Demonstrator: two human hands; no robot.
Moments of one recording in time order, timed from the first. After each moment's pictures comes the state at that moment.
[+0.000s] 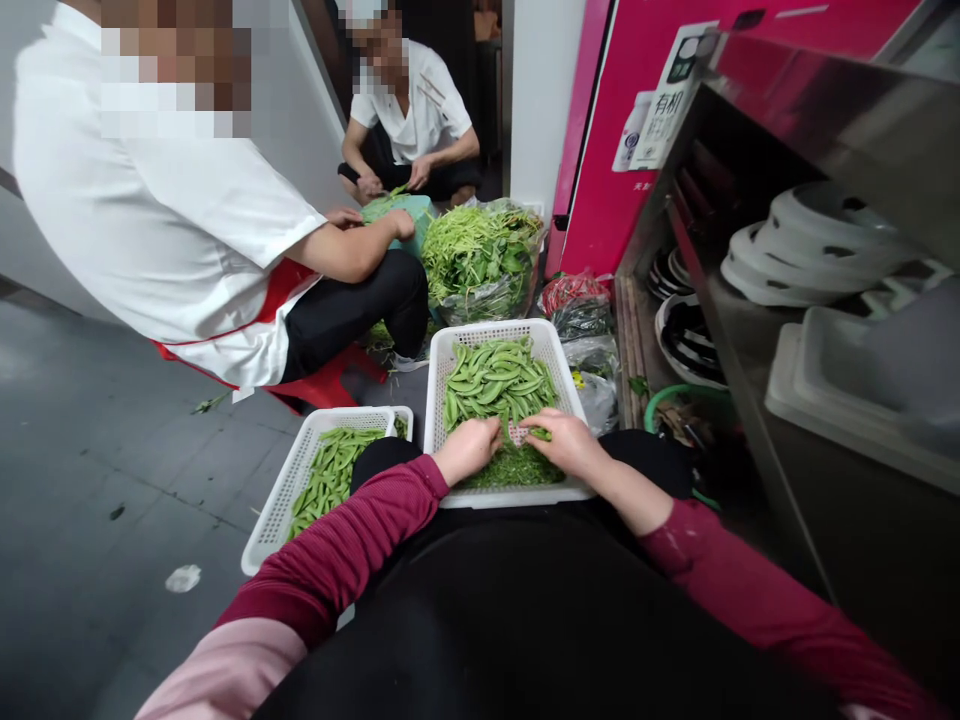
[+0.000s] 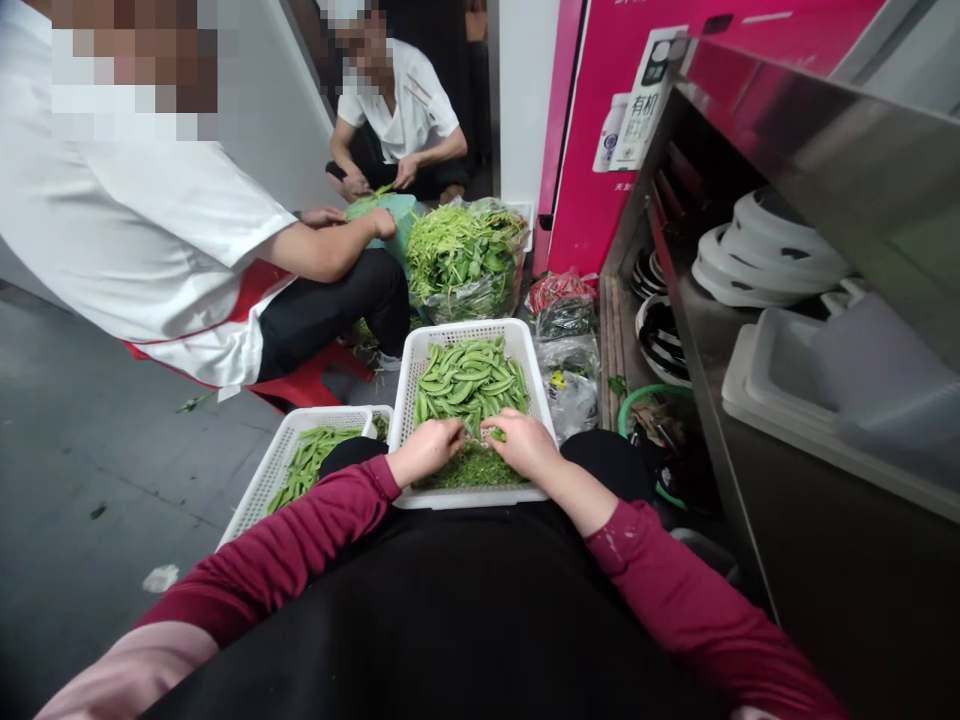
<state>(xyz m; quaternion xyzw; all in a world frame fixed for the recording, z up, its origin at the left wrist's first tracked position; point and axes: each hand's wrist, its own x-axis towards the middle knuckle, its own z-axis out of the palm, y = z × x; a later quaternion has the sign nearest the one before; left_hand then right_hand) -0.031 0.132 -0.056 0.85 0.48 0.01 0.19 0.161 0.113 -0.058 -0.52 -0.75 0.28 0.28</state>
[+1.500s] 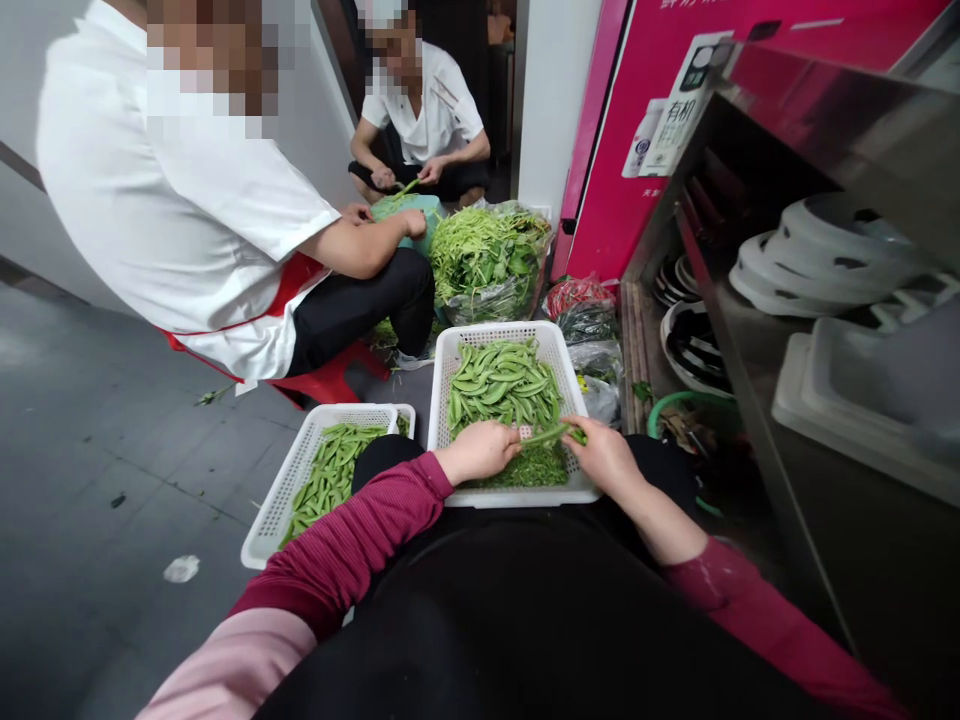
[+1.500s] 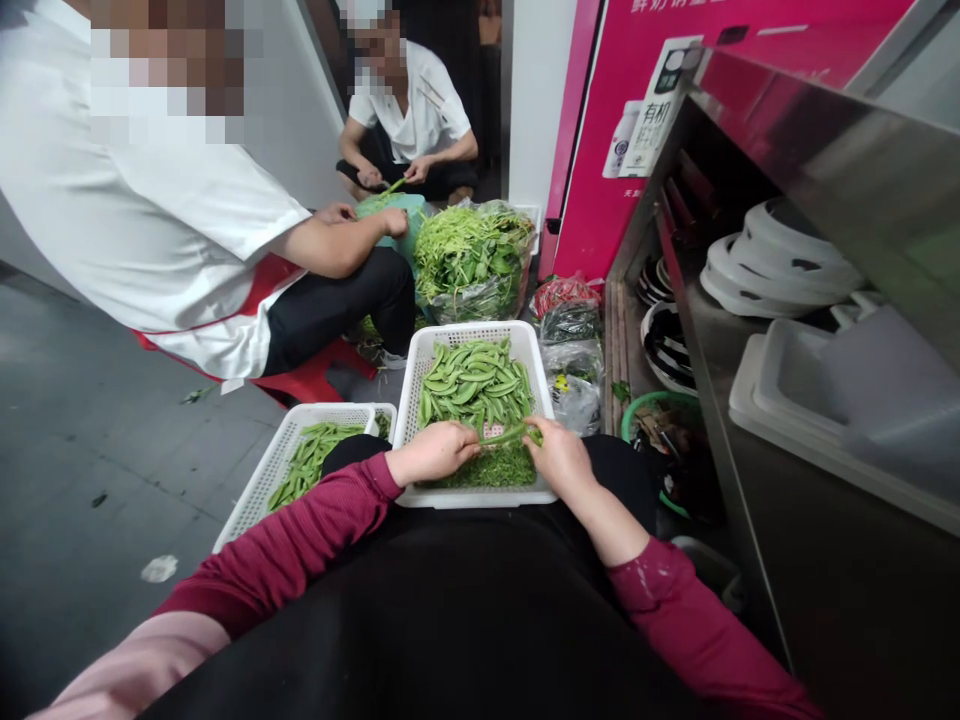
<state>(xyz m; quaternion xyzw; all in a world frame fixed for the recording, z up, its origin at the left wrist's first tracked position) -0.014 0.123 -0.024 0.89 0.41 -0.02 0.22 0.188 0.091 -0.067 -0.64 -0.65 0.25 0.33</state>
